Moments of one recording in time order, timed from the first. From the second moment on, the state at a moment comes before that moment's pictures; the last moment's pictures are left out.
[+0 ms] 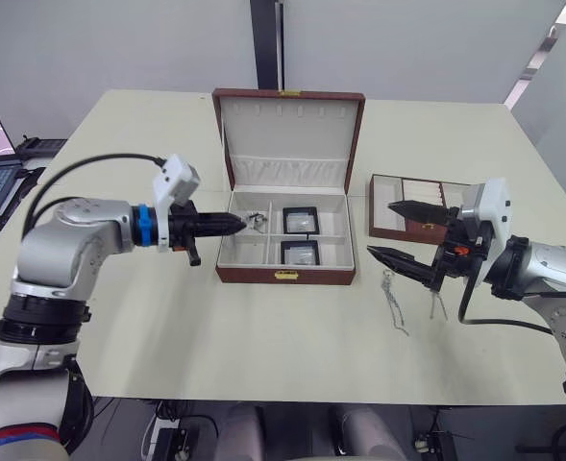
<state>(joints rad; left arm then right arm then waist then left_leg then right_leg) -0.61 0.83 -0.04 0.04 -0.51 0.72 -1.13 -0.29 -0.74 -0.17 -0.55 0.69 0.66 0.78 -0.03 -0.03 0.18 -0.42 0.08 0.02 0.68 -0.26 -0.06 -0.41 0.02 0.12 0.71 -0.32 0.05</state>
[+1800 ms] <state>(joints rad) -0.05 0.86 0.51 0.13 -0.44 0.53 -0.87 -0.03 -0.78 -0.35 0.07 0.49 0.35 0.89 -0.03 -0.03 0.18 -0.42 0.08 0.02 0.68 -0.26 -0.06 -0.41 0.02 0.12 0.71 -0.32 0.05</state>
